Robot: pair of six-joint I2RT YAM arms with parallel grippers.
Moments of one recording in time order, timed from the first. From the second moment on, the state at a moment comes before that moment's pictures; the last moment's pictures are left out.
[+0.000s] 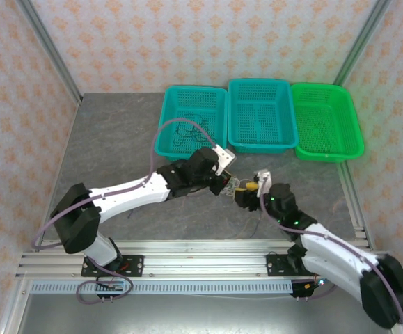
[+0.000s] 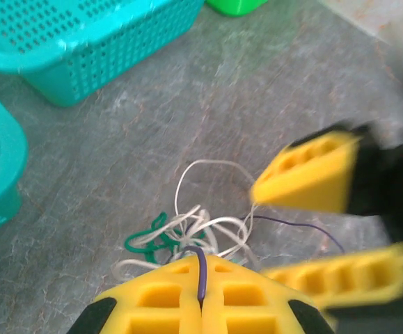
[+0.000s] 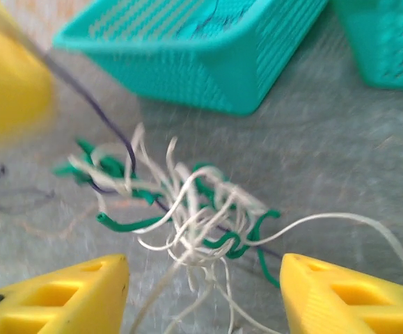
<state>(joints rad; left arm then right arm) -0.88 1.55 1.11 -0.21 0.06 -0.18 0.58 0.85 0.18 0.26 -0.16 0.30</state>
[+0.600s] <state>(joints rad) -0.90 1.44 1.08 -0.21 0.18 -0.17 0.63 1.24 0.29 0.77 -0.20 -0.03</state>
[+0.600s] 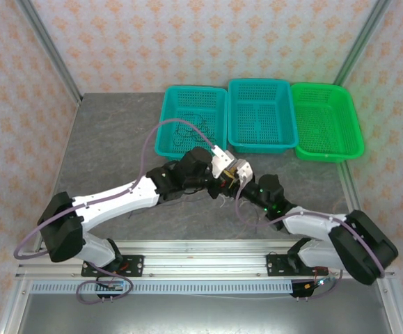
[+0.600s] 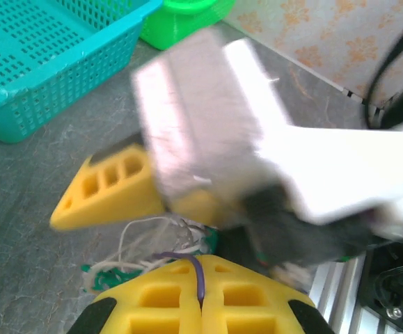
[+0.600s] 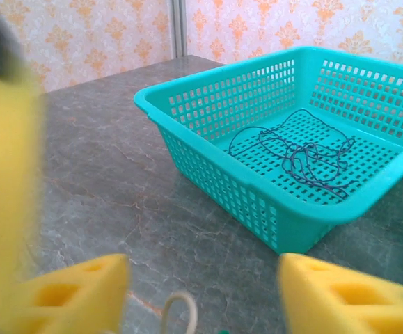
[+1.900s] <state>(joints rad) -0.92 0.58 1.00 -0.65 -0.71 -0.31 0.56 1.36 0.36 0.54 0.26 0.68</state>
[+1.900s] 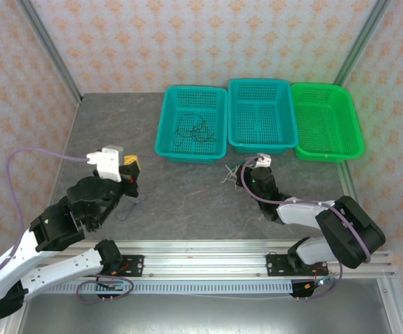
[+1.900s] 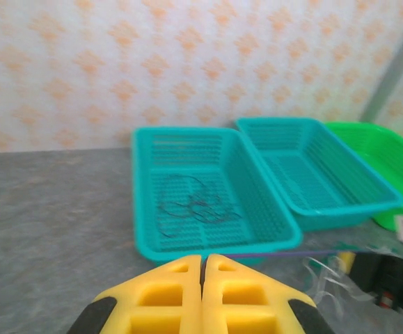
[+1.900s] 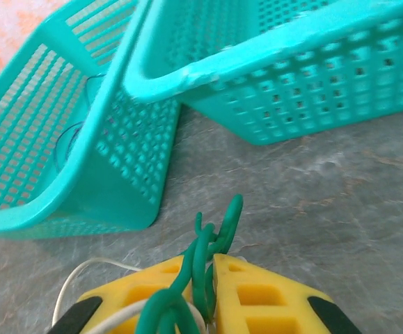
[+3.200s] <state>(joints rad) -0.58 1.67 2.53 -0.62 -0.31 -0.24 0.52 0.82 0.58 -0.12 -0.01 0.68</state>
